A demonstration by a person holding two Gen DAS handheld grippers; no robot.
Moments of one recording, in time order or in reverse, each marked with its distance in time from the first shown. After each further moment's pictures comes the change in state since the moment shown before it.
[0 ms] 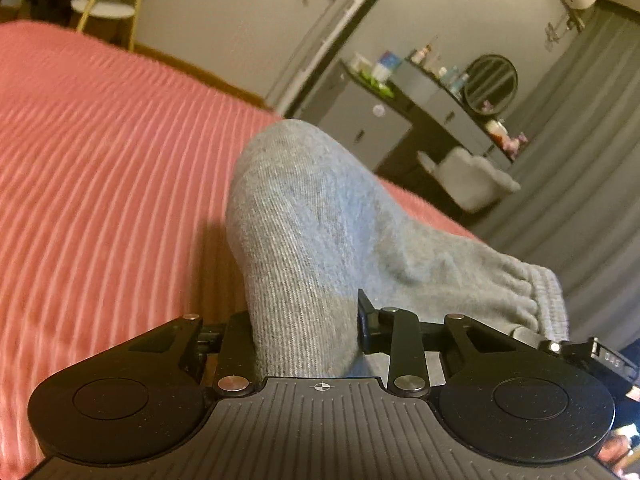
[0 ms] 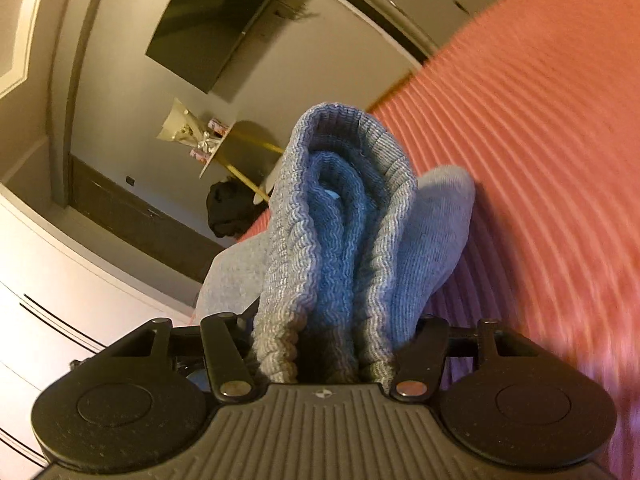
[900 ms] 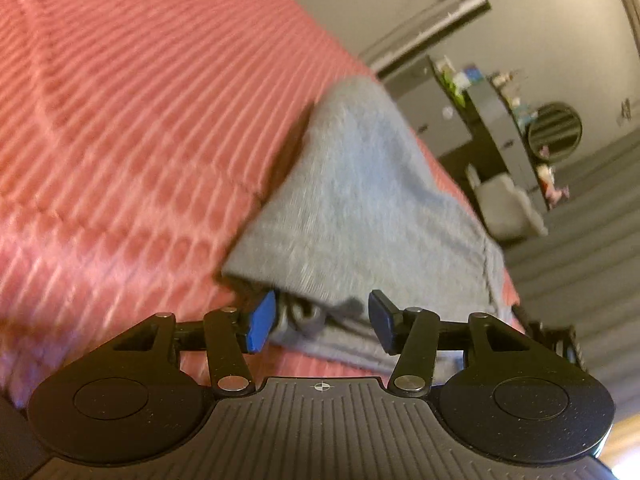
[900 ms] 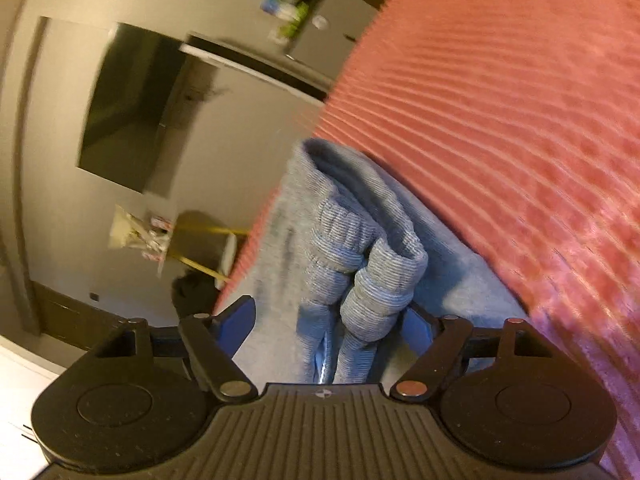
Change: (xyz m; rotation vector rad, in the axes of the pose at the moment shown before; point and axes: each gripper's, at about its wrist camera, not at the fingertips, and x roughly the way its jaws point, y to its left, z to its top) left arm -0.056 0.035 -0.075 -0.368 0.121 0.056; right arm -0.014 -0.015 -0.042 0.322 -0.211 -0.115
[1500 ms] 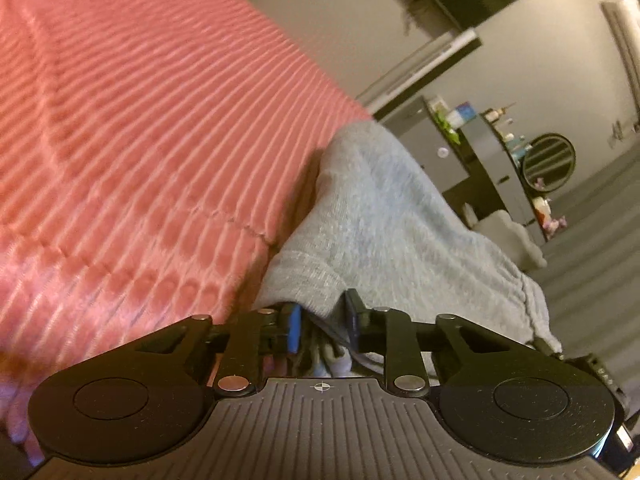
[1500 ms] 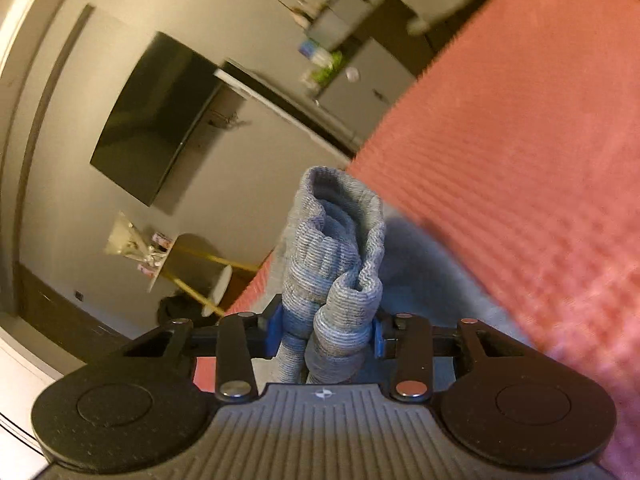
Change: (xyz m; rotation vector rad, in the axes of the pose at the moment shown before) left arm -0.011 0.002 -0.006 0.040 -0.177 -0.015; right arm -0.019 0.039 -0.011 -0.188 -0.162 -0.062
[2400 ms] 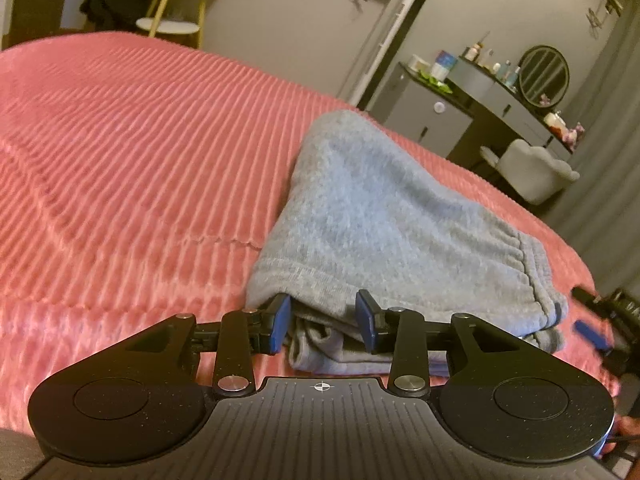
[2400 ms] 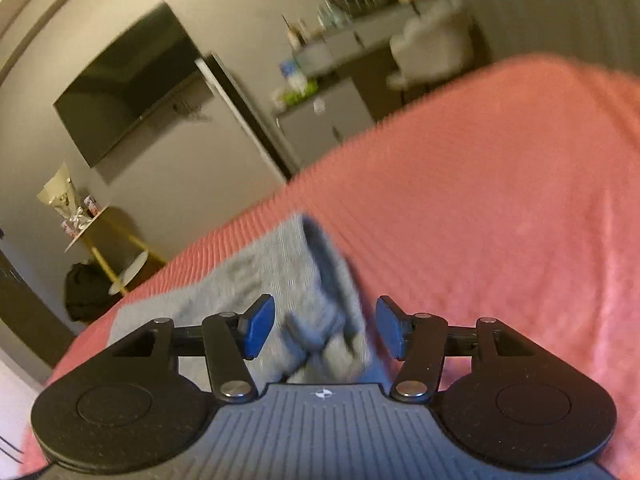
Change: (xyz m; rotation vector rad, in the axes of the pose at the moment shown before) left arm -0.012 -0.057 -0.019 0.350 -0.001 0.152; right arm -0.036 -0.006 -0.009 -0.296 -0.113 -0.219
